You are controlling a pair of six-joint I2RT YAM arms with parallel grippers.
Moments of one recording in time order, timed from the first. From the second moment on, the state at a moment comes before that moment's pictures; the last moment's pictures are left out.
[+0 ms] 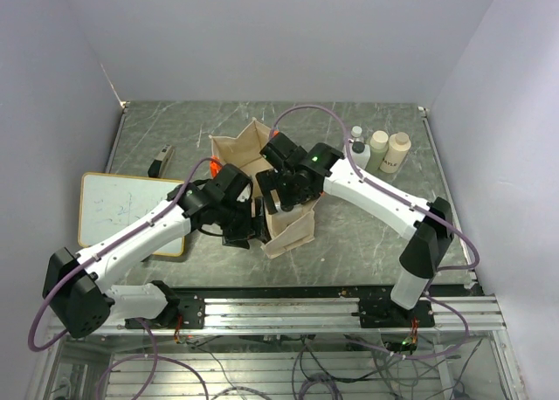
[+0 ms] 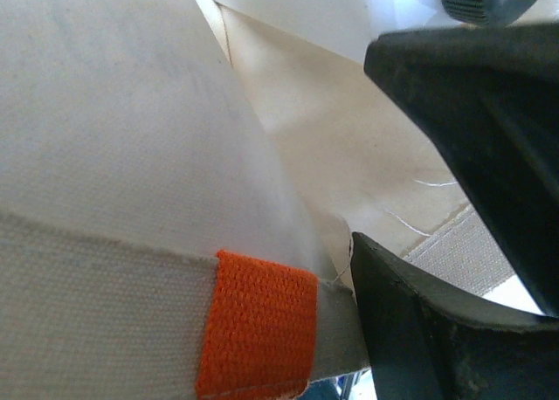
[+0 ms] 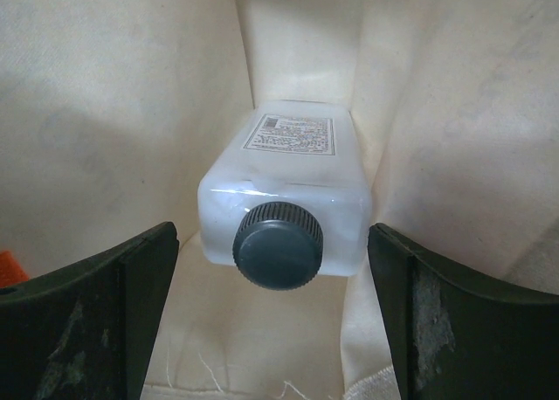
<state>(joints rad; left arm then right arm) -0.77 1.22 1.01 -0.82 0.29 -0.82 0.91 1.76 1.69 -1.08 0.14 0.47</state>
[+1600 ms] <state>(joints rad) -0.78 1.15 1.14 -0.86 0.13 -0.74 0.79 1.77 1.74 -1.00 0.04 0.57</state>
